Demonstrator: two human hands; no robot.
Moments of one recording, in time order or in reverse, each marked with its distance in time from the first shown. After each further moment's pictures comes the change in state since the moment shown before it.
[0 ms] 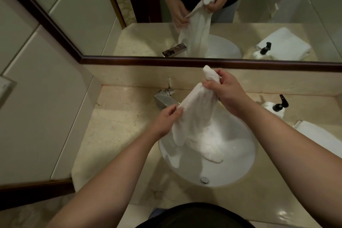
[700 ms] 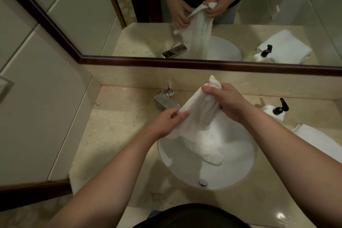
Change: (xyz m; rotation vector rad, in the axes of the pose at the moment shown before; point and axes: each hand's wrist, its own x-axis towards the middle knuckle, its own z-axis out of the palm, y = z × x) left_hand 0.004 0.004 -0.006 0.175 -0.099 0.013; right_hand 0.000 0.004 -0.005 -0.002 -0.102 0.126
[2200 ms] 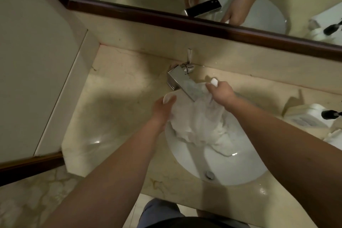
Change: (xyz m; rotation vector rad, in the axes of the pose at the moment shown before) left_hand 0.073 -0.136 0.005 -0.542 0.511 -0.505; right_hand 0.144 0.140 0.045 -0.658 0.153 0.340
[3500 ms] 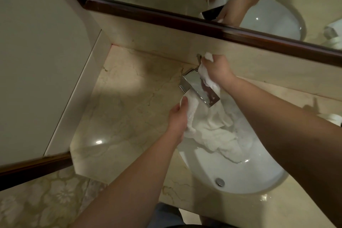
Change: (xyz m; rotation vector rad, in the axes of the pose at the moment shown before) left_hand -0.022 0.001 0.004 -0.183 -0.058 -0.060; right_hand 0.033 -0.096 0.021 0.101 0.061 -0.269
